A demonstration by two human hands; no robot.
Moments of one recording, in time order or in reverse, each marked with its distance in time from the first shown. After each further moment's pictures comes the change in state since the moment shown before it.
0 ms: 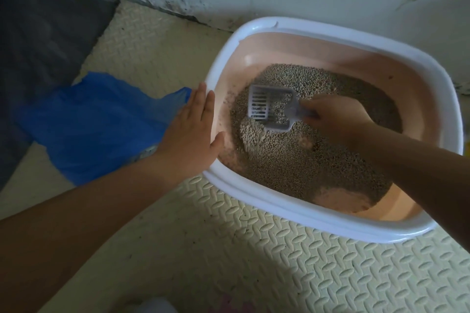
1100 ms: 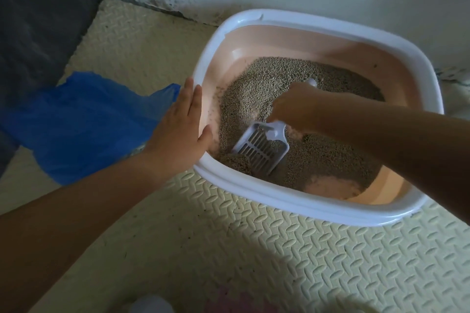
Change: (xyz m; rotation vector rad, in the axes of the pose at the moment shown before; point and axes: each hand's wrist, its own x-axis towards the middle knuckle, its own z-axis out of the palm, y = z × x) left_hand -0.003 -0.001 0.000 -0.088 0.022 0.000; right_hand 0.024 -0.060 -0.036 -0.484 -0.501 -0.269
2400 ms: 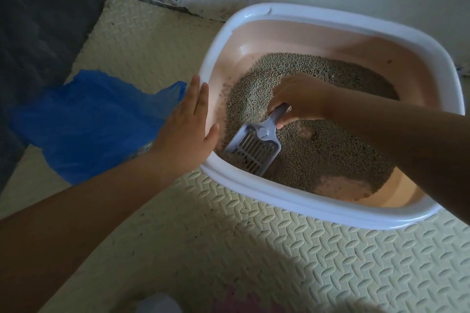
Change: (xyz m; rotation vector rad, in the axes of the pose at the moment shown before) left_hand -0.001 0.000 0.000 -0.017 0.015 0.012; right_hand 0.033 0.027 0.033 0.330 0.404 -0.156
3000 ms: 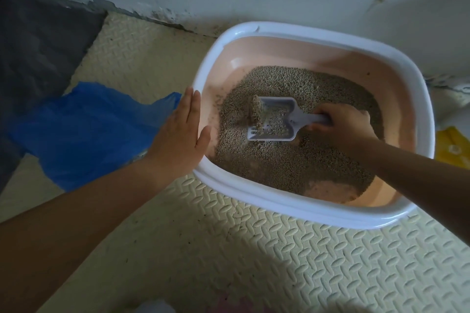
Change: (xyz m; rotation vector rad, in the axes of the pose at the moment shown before) left_hand 0.000 -0.006 0.007 -0.012 0.044 0.015; right_hand -0.094 0.006 0.040 0.262 0.328 0.729
